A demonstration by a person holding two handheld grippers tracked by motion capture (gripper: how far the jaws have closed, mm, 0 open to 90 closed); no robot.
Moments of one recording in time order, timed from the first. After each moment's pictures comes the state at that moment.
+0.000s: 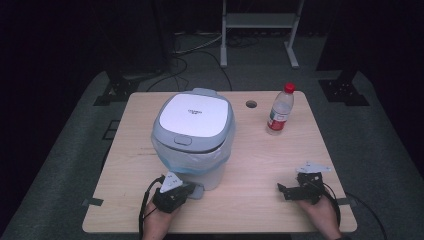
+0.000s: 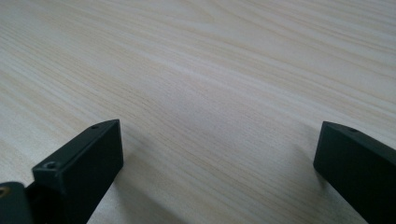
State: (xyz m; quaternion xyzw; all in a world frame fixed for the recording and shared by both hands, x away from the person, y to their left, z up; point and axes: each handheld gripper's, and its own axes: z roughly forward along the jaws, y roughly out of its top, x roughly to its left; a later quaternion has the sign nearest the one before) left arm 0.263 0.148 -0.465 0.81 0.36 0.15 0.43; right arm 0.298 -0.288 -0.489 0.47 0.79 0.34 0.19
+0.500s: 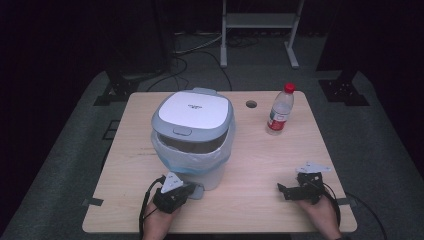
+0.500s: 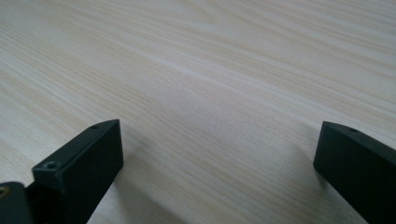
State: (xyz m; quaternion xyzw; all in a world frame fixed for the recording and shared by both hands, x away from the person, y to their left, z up) left arm 0.263 0.147 -0.466 0.82 0.36 0.15 0.43; right arm 0.298 -0.288 -0.489 0.47 0.79 0.34 0.19
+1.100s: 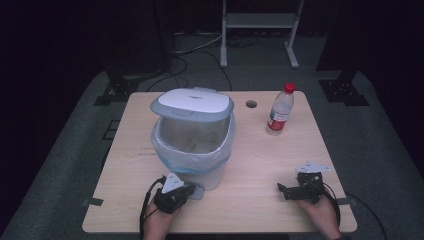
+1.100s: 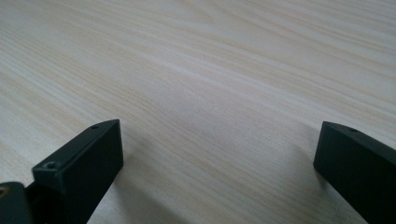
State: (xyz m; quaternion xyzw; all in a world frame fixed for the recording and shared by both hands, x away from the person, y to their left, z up) left arm 0.264 0.147 -0.469 0.82 0.36 0.15 0.42; right arm 0.299 -0.288 -0.489 0.47 0.79 0.33 0.19
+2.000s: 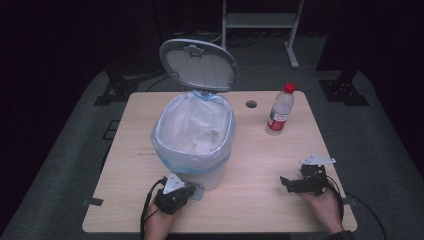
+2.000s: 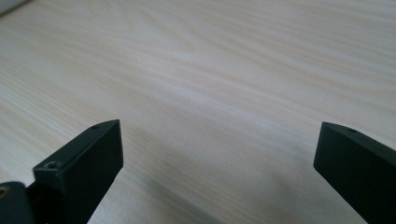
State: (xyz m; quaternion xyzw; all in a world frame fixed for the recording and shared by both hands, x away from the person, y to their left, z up) left arm 0.263 0.145 -0.475 0.82 0.36 0.15 0.42; right arm 0.311 -0.295 -0.470 0.49 0.78 0.34 0.19
